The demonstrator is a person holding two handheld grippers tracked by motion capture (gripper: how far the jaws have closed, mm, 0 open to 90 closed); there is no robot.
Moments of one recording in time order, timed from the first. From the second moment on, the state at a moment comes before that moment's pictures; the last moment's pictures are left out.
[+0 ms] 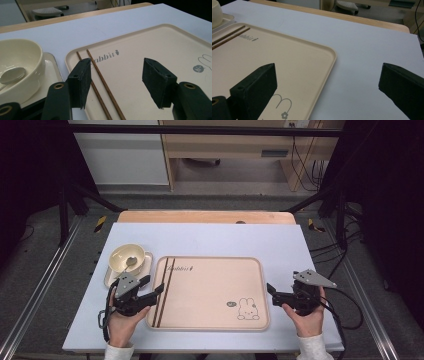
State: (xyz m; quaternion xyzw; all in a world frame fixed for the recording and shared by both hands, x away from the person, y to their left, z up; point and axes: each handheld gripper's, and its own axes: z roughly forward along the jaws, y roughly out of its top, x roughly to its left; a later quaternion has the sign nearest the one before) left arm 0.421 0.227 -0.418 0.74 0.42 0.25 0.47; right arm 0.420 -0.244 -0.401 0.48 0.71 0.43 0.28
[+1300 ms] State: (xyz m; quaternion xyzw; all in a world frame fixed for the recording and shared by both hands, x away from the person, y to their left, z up) left arm 0.411 0.324 -0.422 0.73 0.43 0.28 0.44; right arm 0.421 -0.241 -0.404 0.47 0.72 0.42 0.28
